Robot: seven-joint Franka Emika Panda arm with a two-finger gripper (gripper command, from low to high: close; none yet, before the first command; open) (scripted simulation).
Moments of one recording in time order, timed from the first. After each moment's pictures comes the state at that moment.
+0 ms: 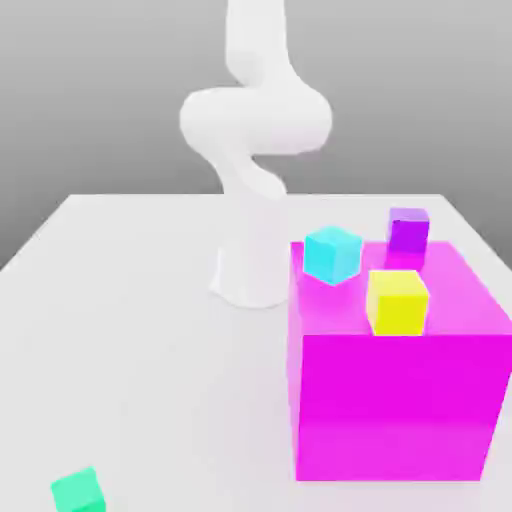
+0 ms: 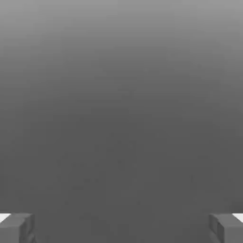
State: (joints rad) arm -0.04 -0.71 0.01 -2.30 -0.01 2.33 0.86
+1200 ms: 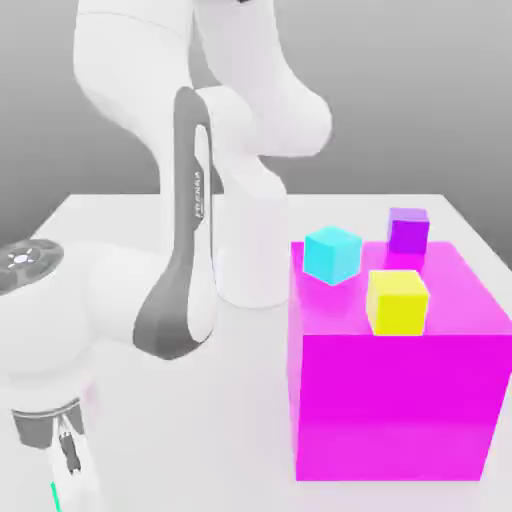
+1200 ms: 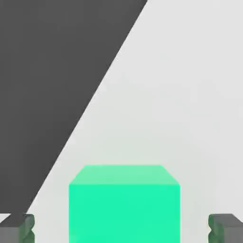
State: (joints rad) arm -0.34 0.52 -0.03 -2.23 0.04 2.75 1.43
